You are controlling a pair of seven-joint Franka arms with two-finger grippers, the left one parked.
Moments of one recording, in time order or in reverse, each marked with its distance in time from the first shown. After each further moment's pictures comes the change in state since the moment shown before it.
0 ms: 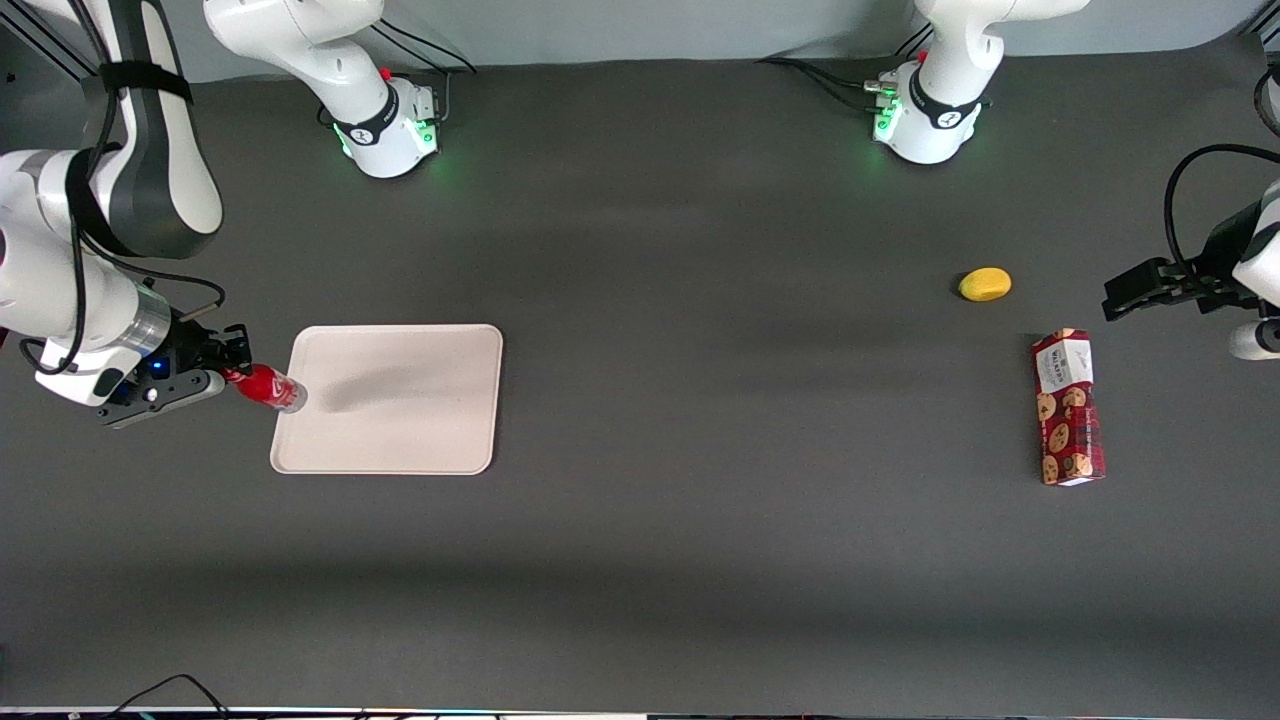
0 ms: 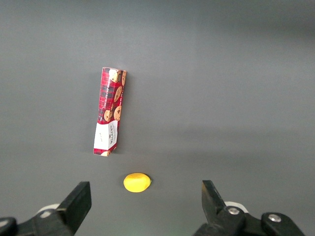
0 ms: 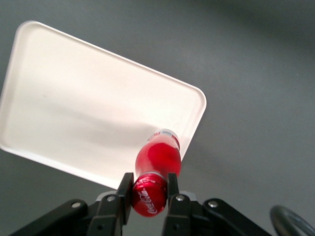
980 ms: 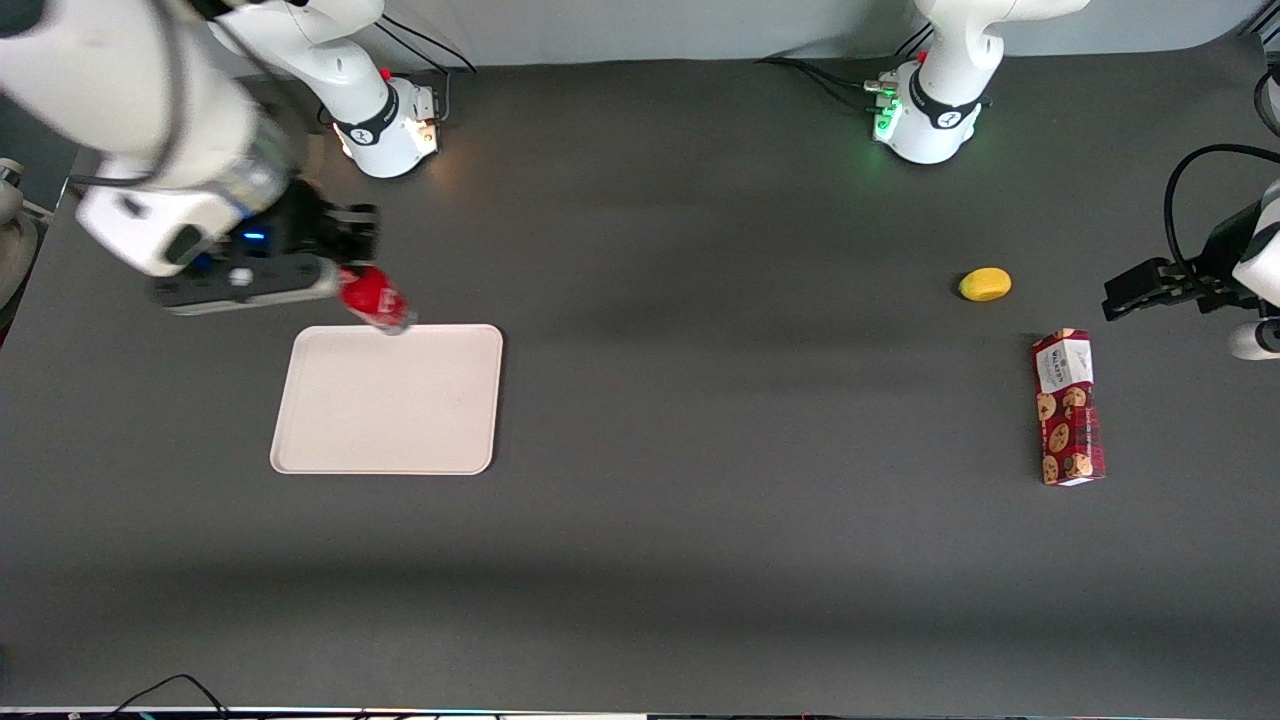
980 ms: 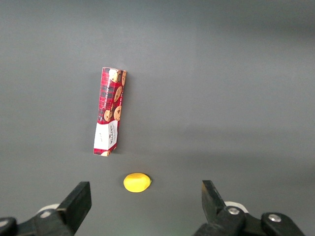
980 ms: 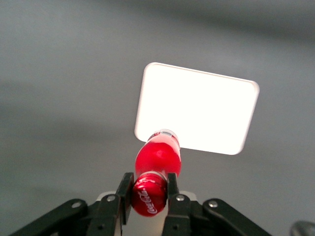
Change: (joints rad) arm 0.008 0.196 0.430 0.974 -0.022 -0.857 0.580
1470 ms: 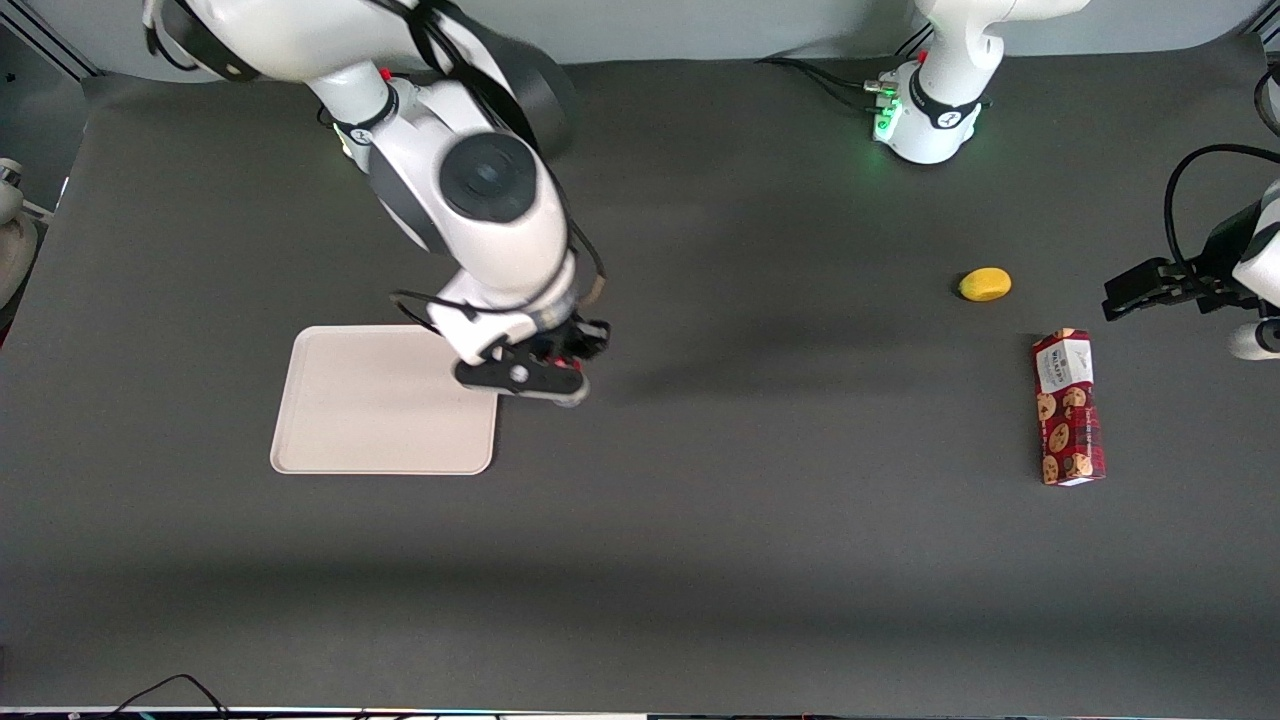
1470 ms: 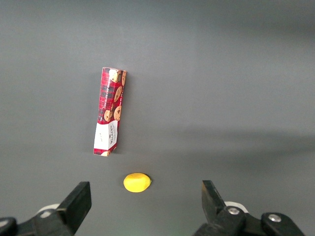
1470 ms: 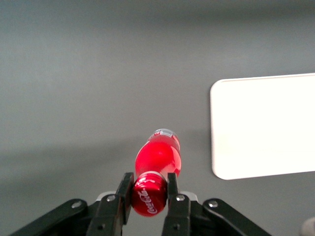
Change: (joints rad) arm 0.020 0.294 0.416 0.045 -0.235 0.249 0.607
